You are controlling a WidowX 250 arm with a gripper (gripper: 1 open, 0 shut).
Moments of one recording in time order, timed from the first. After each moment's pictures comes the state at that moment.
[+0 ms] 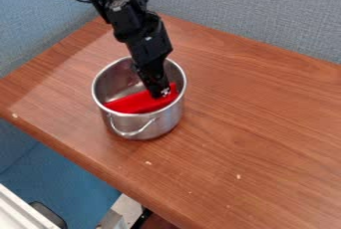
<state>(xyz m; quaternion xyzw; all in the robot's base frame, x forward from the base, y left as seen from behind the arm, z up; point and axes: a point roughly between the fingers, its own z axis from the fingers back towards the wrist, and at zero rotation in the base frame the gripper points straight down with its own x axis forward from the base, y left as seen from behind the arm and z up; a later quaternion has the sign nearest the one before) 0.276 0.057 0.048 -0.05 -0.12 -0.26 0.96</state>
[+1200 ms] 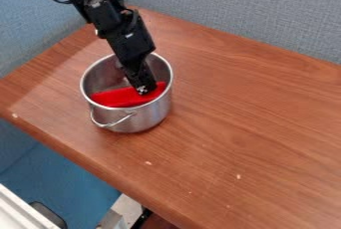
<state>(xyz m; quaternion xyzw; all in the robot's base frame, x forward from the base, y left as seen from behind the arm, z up) 0.276 0.084 0.045 -0.06 -0.13 -0.36 0.92</state>
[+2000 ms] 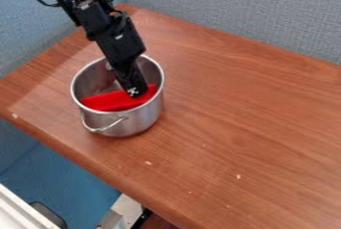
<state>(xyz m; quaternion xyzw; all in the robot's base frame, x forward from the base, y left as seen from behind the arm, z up) 0.268 0.092 0.045 -0.07 -0.13 -0.34 0.93</state>
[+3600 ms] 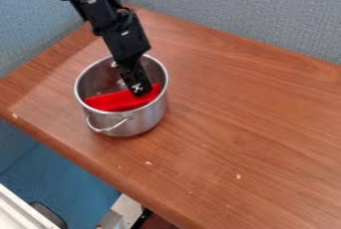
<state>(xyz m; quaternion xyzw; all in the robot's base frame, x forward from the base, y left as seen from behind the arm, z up) 0.274 0.087 0.048 -0.09 -0.12 -0.36 0.92</state>
